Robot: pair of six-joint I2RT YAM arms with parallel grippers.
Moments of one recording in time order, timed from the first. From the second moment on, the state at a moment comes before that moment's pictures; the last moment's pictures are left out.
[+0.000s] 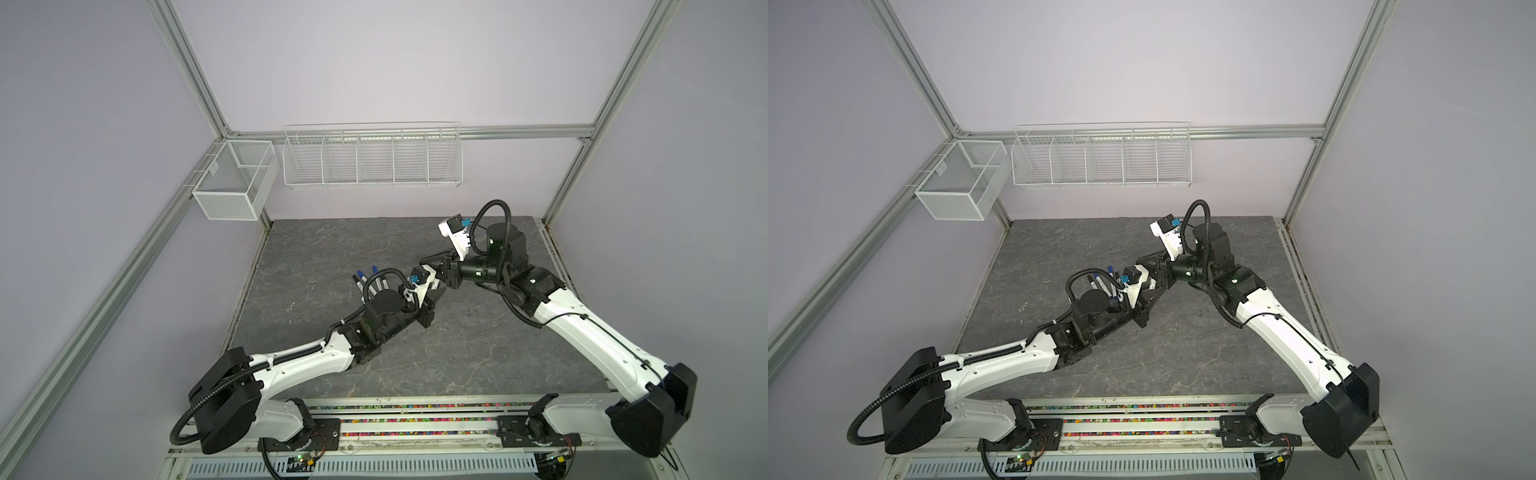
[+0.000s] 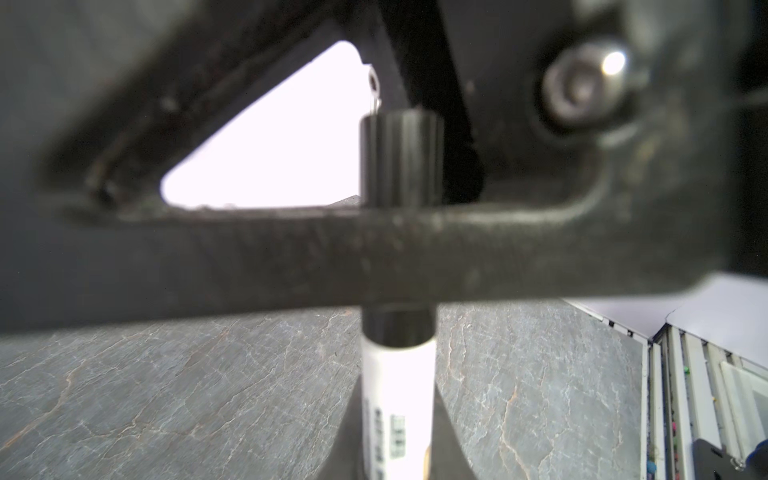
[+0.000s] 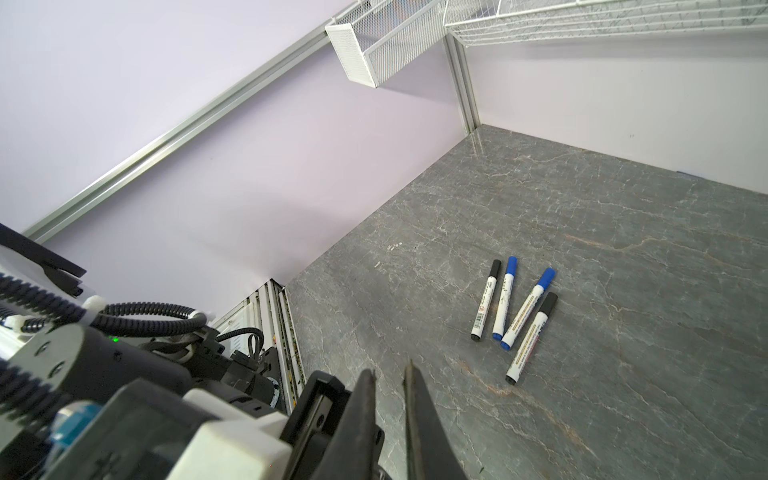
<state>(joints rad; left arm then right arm) -1.01 1.35 0.81 0.48 -0.05 -0.09 0.58 1.32 1.25 -0.26 -0.62 0.25</state>
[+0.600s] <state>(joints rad) -0.89 1.33 0.89 0.41 0.05 -0.02 0.55 1.45 1.39 -0.24 -0.76 0.19</state>
